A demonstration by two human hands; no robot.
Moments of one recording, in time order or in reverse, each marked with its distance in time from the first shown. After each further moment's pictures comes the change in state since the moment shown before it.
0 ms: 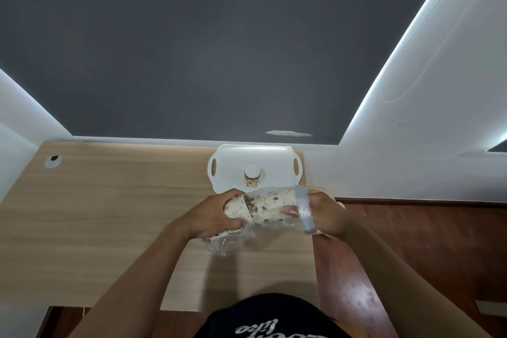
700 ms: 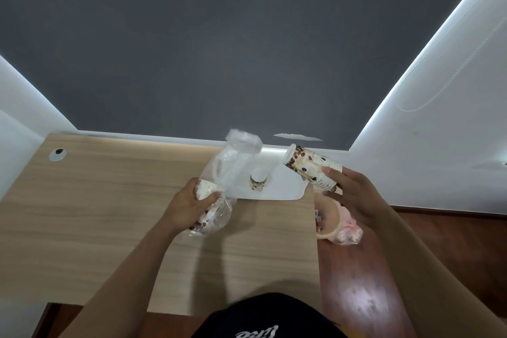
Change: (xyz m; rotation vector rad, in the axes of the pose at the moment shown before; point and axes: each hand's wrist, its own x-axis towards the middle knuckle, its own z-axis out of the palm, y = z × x) left_hand 0.012 -0.059 -0.033 -0.258 0.491 -0.249; right_hand 0.037 0.020 -0.062 0.610 0.218 -0.031
